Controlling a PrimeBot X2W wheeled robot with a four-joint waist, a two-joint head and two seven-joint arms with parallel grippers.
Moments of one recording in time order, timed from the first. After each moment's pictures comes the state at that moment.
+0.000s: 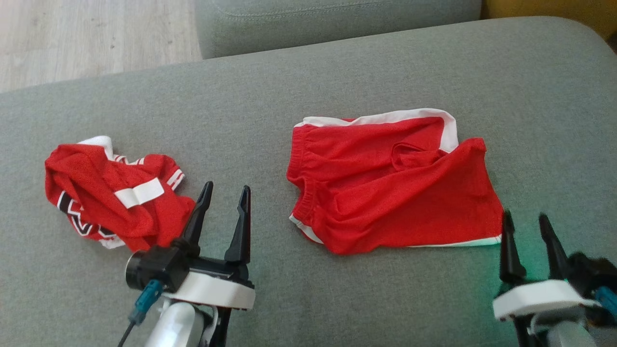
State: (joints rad) left arm -0.14 0.05 -0.30 0.25 -0.29 -0.08 -0.25; right arm -0.01 -0.04 -0.08 0.31 0.19 0.12 -0.25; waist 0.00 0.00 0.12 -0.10
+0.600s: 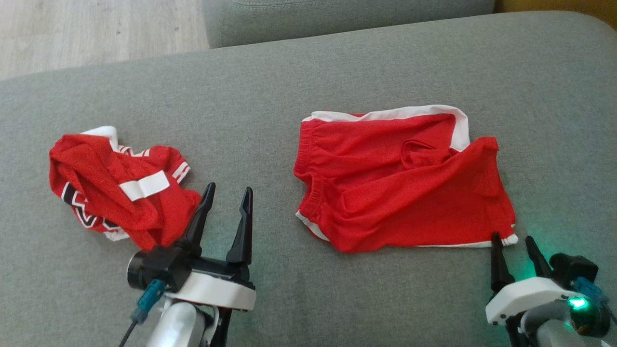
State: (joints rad) left arm -0.15 0.05 -0.31 0.26 -0.28 -0.09 -0.25; right arm -0.12 -0.04 -0.14 0.64 0.14 0.12 -0.20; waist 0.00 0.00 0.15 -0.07
